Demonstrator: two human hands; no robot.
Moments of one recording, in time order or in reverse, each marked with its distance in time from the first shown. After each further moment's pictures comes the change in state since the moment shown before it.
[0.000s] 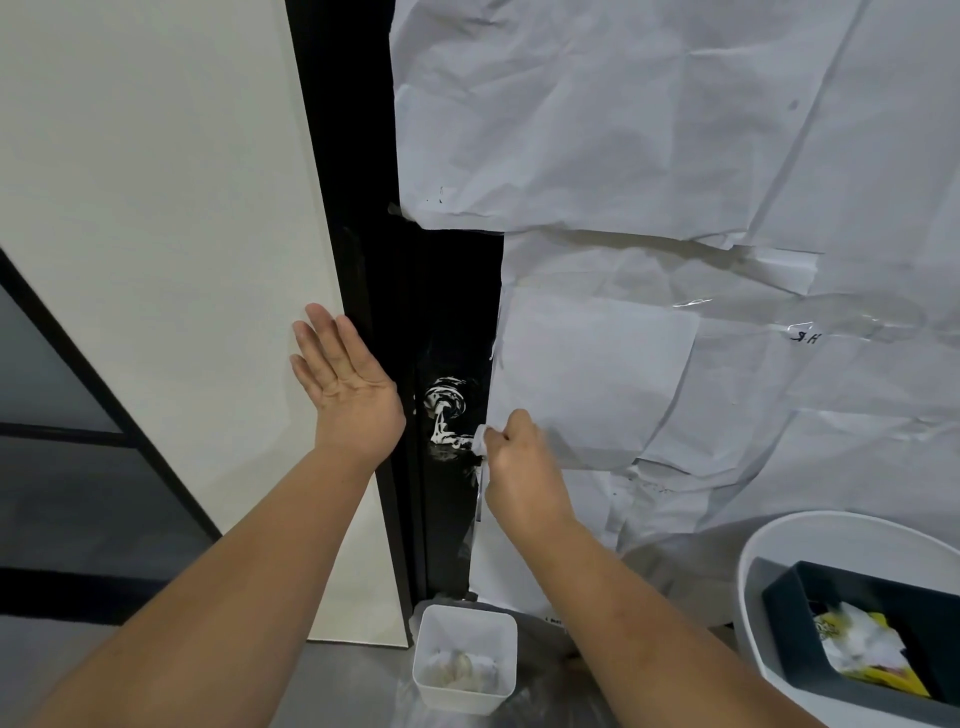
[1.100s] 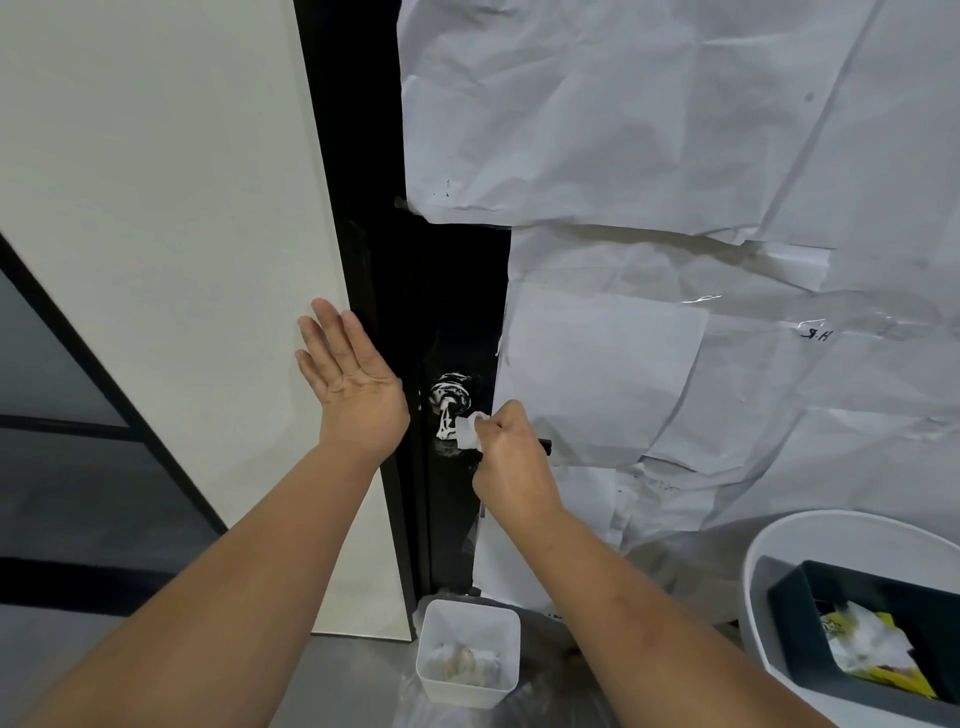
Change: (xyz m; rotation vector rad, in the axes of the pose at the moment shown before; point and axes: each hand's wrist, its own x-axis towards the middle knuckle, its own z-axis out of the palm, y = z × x) left_hand 0.000 -0.001 -0.001 -0.003 0.014 0.013; right_hand 0.010 -0.009 0.011 0.134 -0.006 -0.007
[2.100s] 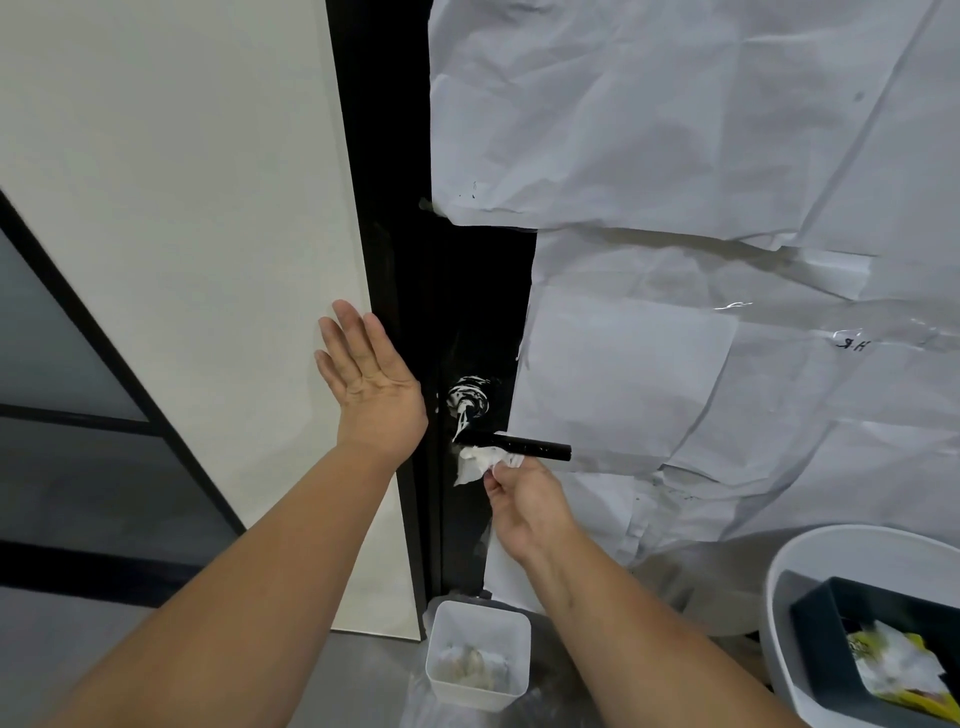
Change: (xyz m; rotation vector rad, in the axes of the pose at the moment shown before) left_hand 0.000 -0.004 0.005 0.043 0.003 0.016; right_hand -0.005 0.000 0.029 1.760 0.027 0.981
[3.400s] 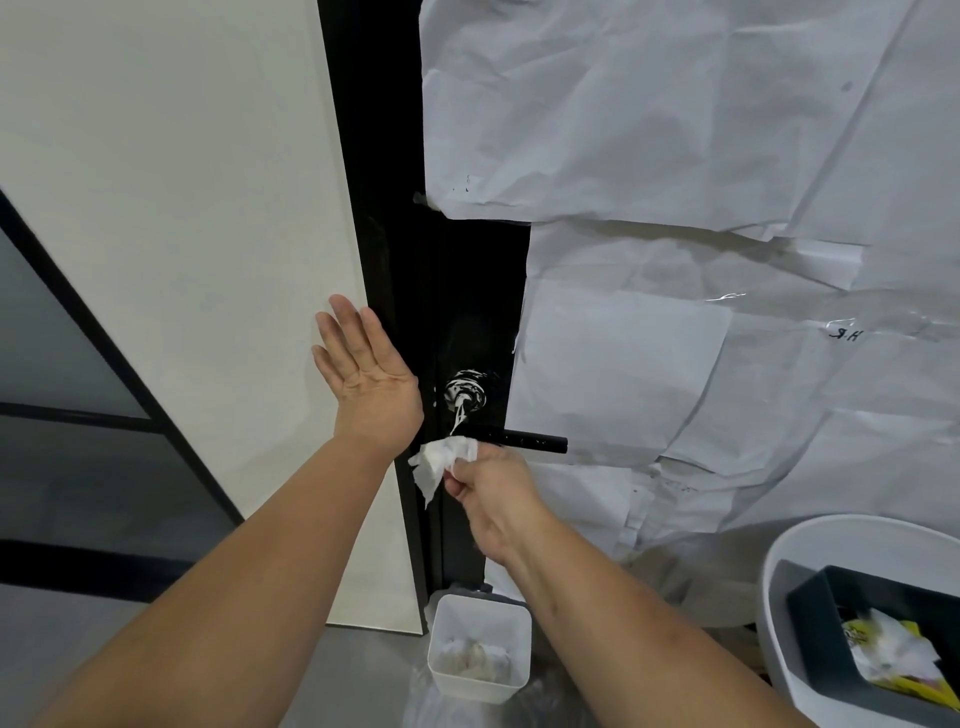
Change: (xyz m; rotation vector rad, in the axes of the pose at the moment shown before) left_hand 0.001 0.000 -0.003 -0.006 -0.023 -0.017; right_hand -0.033 0.004 0.035 -0.343 -0.033 0.047
